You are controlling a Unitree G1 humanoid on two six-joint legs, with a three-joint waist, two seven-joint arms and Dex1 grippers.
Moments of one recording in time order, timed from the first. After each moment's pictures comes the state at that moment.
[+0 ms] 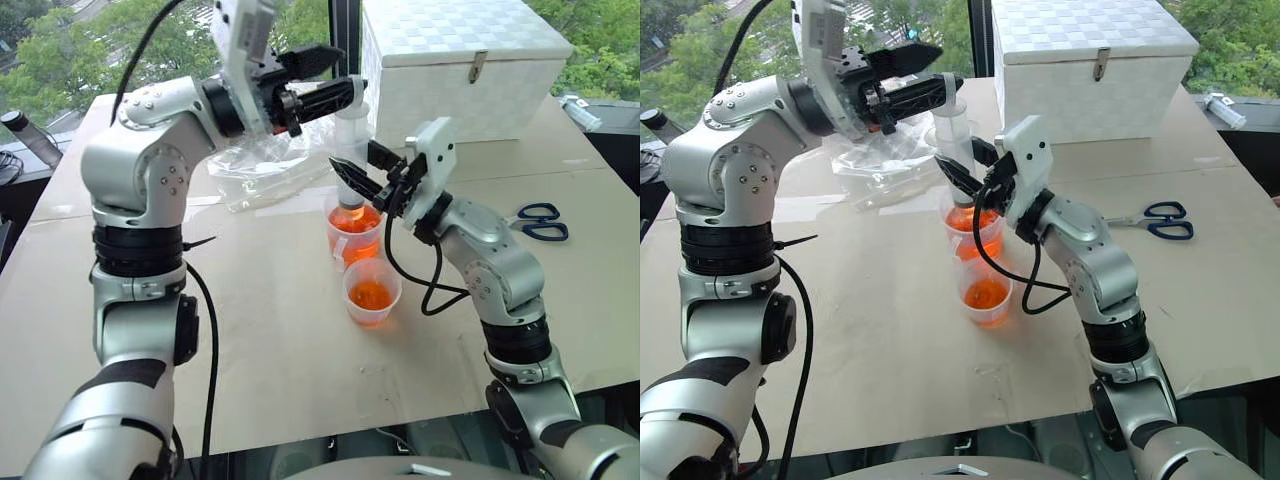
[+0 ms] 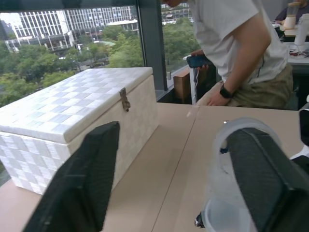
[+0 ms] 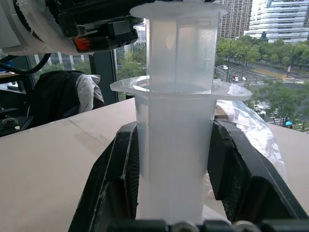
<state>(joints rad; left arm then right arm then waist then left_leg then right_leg) -1.02 0.61 0.08 -0.01 -0.57 0.67 -0.87 -0.64 -0.11 0.14 -0.28 0.36 0.52 0.49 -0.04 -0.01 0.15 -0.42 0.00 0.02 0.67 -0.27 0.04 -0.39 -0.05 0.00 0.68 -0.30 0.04</state>
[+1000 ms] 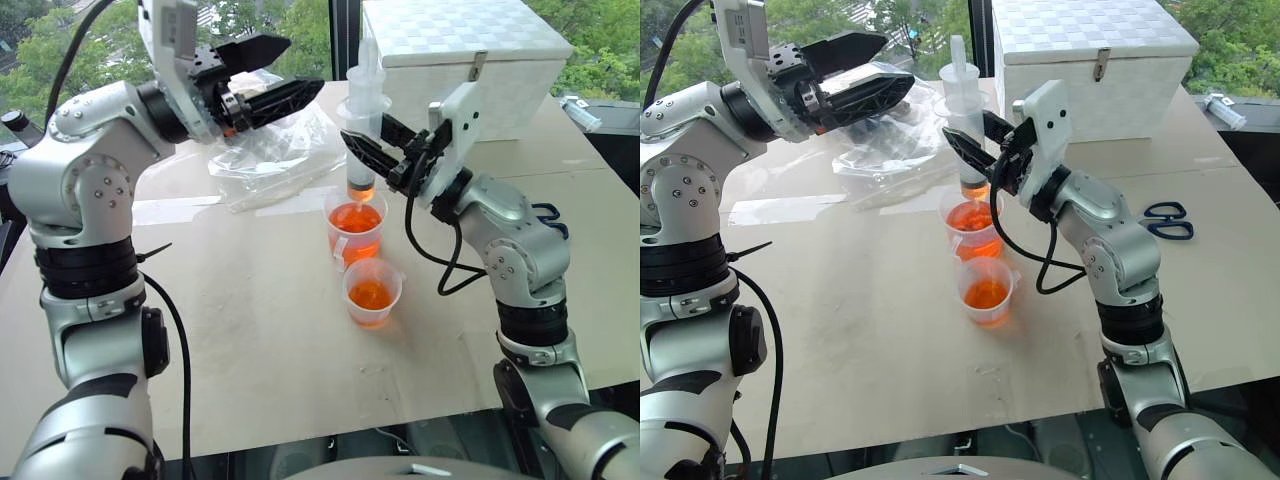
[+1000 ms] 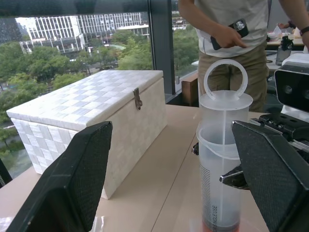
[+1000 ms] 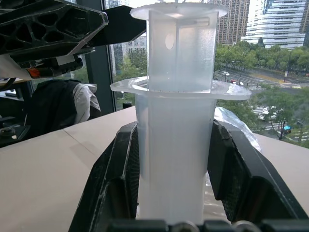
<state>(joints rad) -0.93 0.71 0.19 -0.08 -0.67 0.72 -0.88 -0.71 -0.17 0.03 -0.28 0.51 0.62 0.49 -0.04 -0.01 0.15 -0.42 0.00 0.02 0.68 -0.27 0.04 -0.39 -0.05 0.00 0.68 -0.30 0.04</state>
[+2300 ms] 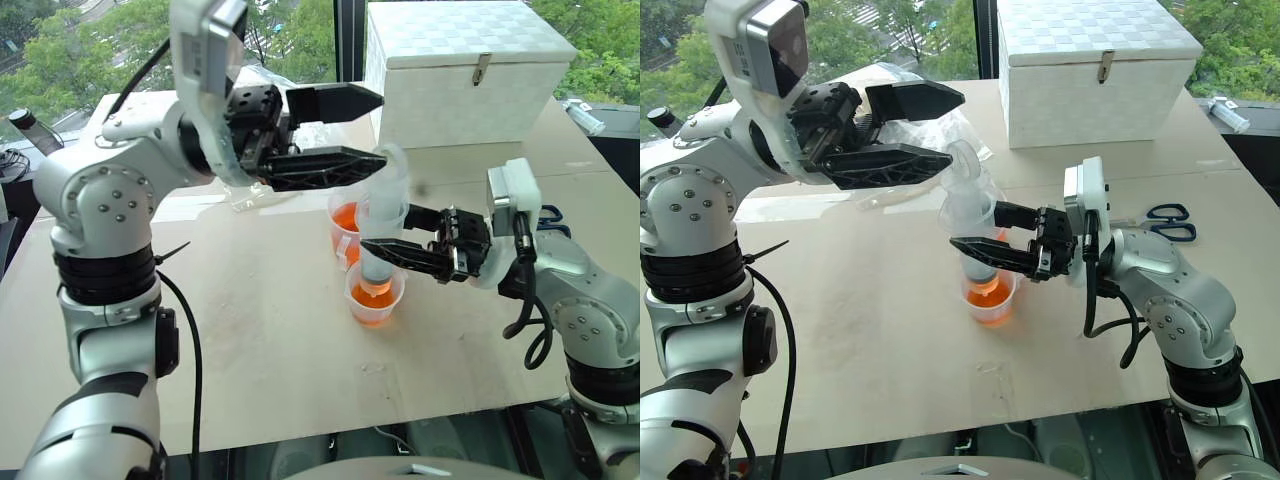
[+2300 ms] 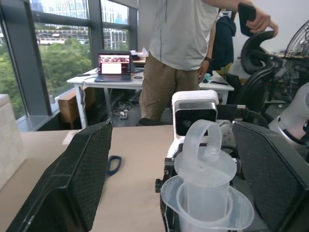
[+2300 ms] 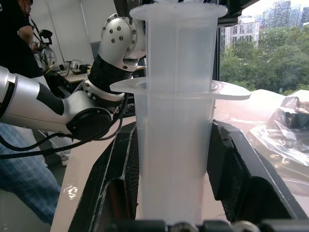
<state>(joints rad) -0.94 0.66 0.11 -0.22 -1.02 0.90 -1.07 -0.44 -0.46 0.03 -0.58 0.88 0.66 0.79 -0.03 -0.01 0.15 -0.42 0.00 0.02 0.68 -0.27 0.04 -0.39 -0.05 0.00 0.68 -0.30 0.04</state>
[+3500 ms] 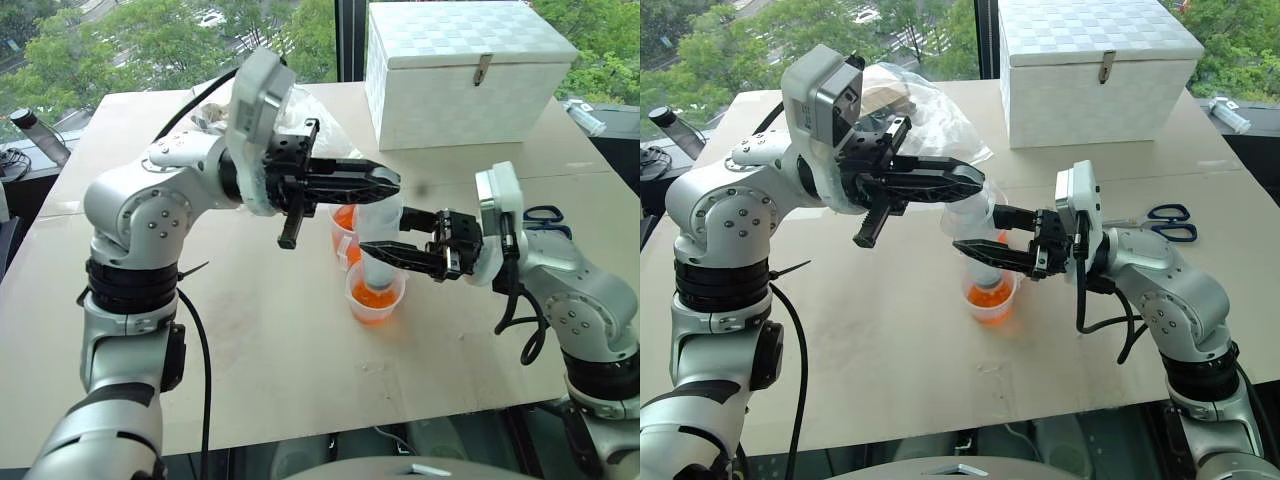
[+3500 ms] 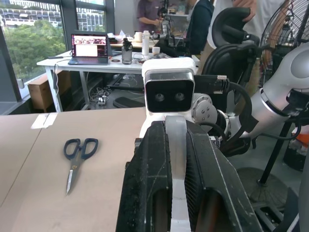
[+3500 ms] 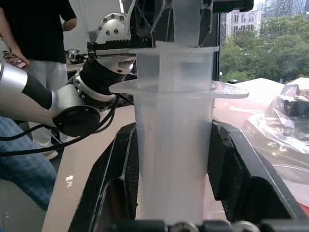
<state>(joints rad) -0.86 0.64 0.00 -0.23 -0.91 0.82 -1.18 -0.45 -0.46 0.04 -0.52 0.82 0.65 0.82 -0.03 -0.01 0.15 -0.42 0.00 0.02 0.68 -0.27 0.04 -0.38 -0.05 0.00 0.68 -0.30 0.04</state>
